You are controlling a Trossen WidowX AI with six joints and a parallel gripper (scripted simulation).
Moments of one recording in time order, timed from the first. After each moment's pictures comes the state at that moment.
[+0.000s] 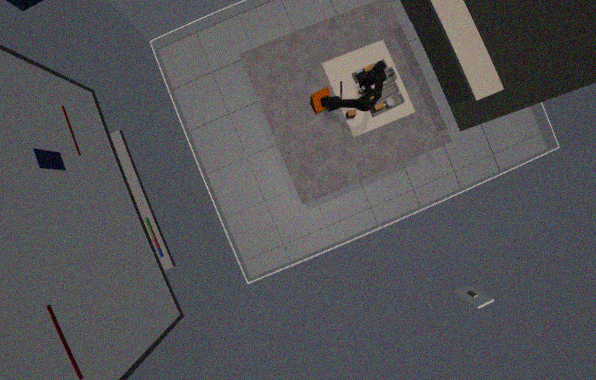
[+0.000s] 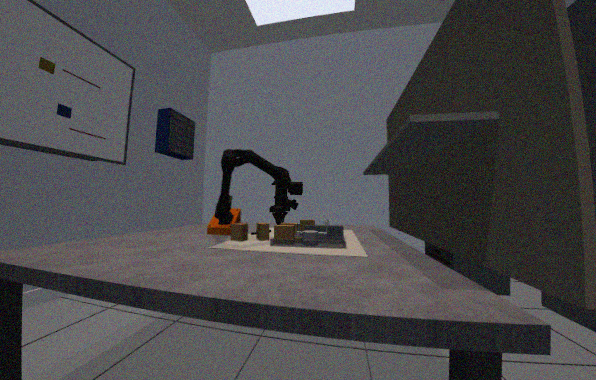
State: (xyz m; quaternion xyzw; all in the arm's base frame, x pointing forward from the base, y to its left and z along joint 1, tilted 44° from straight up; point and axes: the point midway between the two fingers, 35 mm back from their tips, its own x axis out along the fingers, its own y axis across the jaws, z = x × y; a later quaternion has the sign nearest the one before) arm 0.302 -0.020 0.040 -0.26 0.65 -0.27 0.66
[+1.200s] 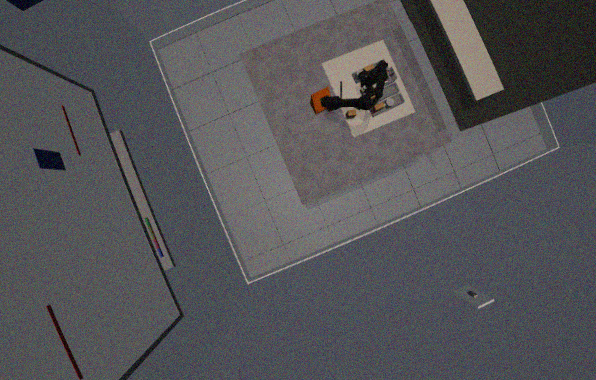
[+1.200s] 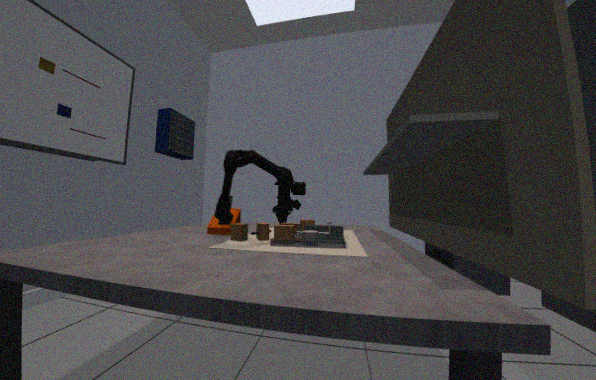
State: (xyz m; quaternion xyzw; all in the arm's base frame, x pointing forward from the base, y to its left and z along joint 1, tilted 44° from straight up) arm 0.315 -0.020 0.040 -0.26 0.66 -0.27 0.66
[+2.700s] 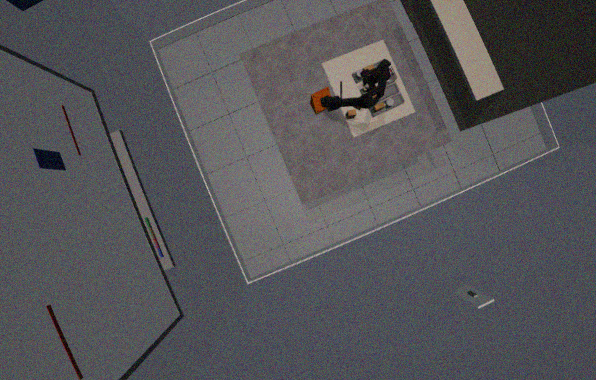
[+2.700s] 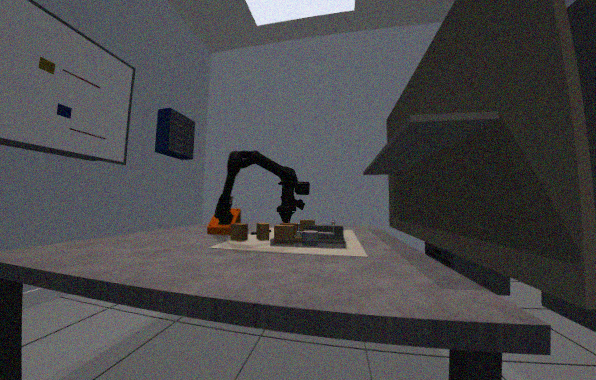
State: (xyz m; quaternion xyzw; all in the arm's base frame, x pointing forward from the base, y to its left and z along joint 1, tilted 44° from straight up) arm 0.334 -0.019 0.042 -0.26 0.65 -0.27 0.66
